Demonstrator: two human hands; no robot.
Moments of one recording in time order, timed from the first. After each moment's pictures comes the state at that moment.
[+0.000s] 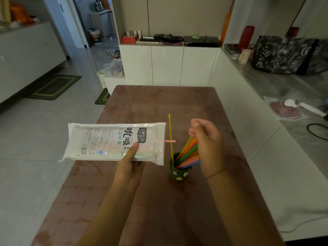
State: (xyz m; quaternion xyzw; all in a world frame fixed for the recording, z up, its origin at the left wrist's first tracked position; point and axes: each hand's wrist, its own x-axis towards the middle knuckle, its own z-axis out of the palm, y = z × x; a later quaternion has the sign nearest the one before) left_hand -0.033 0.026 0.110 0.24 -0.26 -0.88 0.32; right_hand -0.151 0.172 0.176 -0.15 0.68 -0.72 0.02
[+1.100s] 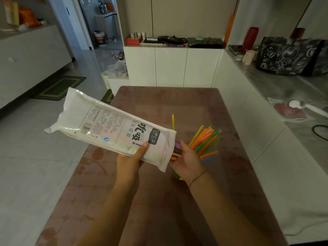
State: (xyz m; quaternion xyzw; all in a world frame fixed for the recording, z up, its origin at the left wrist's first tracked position) left_hand -0.020 0.031 0.122 0.24 -0.48 -0.77 0.35; right_hand -0.134 0.131 0.118 0.08 0.39 -0.82 0.42
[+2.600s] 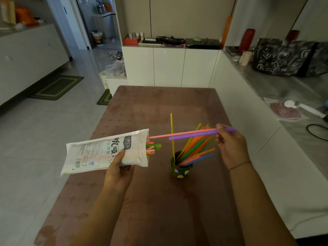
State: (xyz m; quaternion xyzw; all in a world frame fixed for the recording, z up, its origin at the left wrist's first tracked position) left_hand -0.002 0.004 0.091 0.32 -0.15 -0.87 0.35; right_hand -0.191 0.217 0.165 0.00 0.56 -0.82 0.10
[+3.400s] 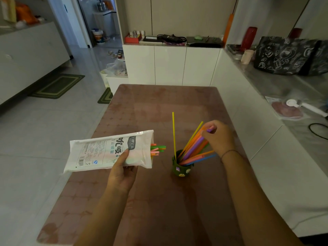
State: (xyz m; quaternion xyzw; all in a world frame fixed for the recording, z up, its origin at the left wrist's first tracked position) left_hand -0.002 0.008 0.085 0.31 -0.17 -0.87 0.34; right_hand -0.210 0.196 0.152 -0.20 0.88 -0.43 -0.01
